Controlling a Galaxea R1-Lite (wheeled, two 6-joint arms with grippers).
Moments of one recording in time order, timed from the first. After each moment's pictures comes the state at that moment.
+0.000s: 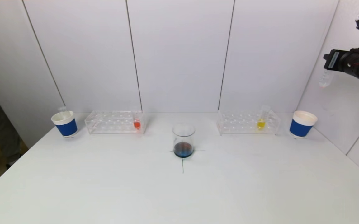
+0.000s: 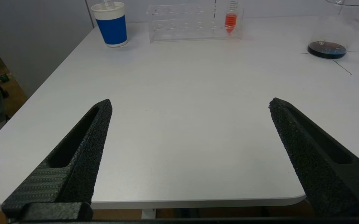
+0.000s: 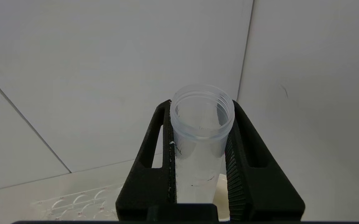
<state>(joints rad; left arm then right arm) 0.00 0.00 0.00 0.00 0.00 0.01 -0.17 1.85 -1.37 -0.40 -0.06 0.07</state>
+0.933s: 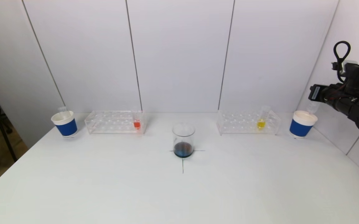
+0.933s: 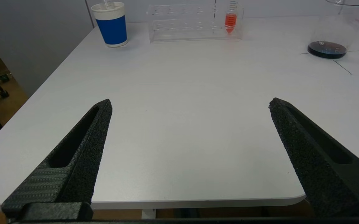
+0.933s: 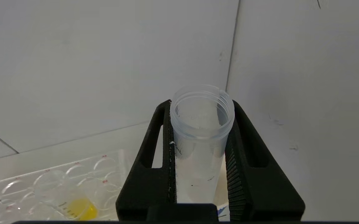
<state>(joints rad) 0.00 0.00 0.00 0.00 0.00 0.01 -0.21 2.04 -1.18 -0.70 -0.07 0.06</state>
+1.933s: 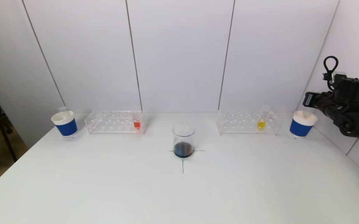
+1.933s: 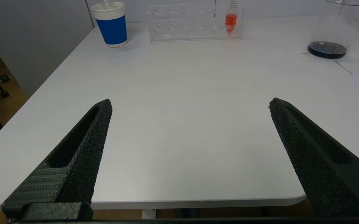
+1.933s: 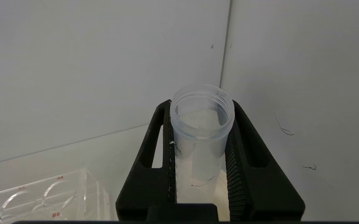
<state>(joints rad) 0.00 0.00 0.00 0.00 0.00 0.01 -0.25 2.24 -1.29 -0.81 -0.05 0.05</state>
